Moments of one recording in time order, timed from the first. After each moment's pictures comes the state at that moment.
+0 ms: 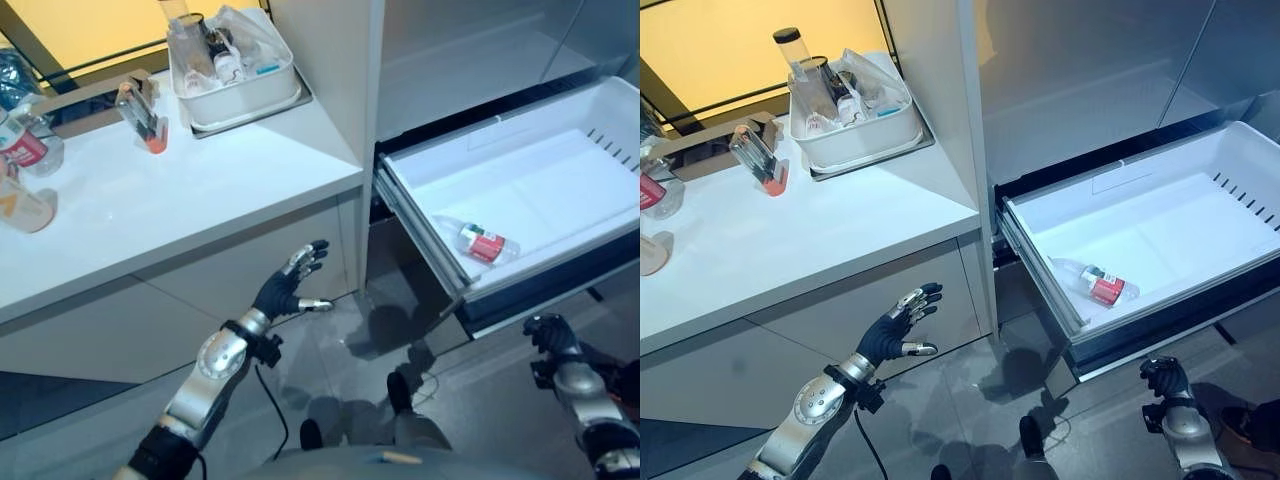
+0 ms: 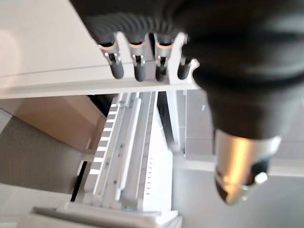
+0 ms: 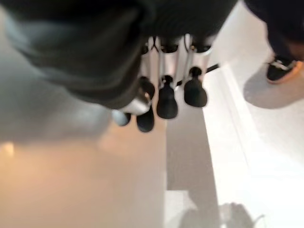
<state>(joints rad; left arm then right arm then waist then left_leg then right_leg) 0.03 0.44 -0.39 -0.06 -0.33 -0.21 -0.19 -0.06 -0.64 0.05 0.72 0.02 -0.06 -0.16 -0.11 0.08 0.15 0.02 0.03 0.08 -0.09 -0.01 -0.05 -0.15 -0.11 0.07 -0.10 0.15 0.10</state>
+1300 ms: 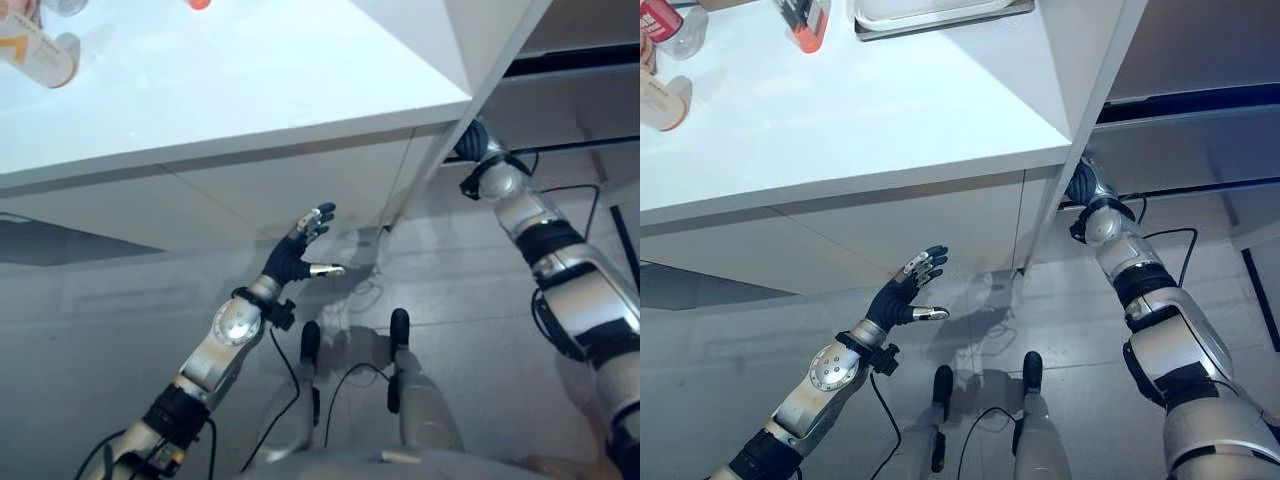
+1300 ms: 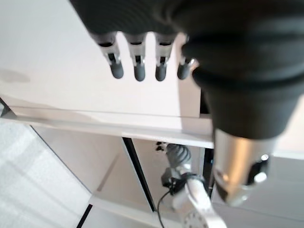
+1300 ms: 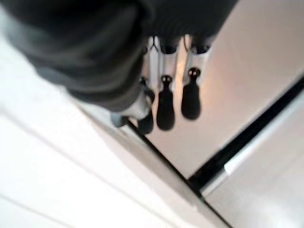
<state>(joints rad) -0.15 0.45 -0.45 -0.06 -0.33 -0.21 -0.04 -0.96 -0.59 0.40 0.90 -0.14 -0.02 -0.19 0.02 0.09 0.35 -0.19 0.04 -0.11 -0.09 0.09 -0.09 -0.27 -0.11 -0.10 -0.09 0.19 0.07</state>
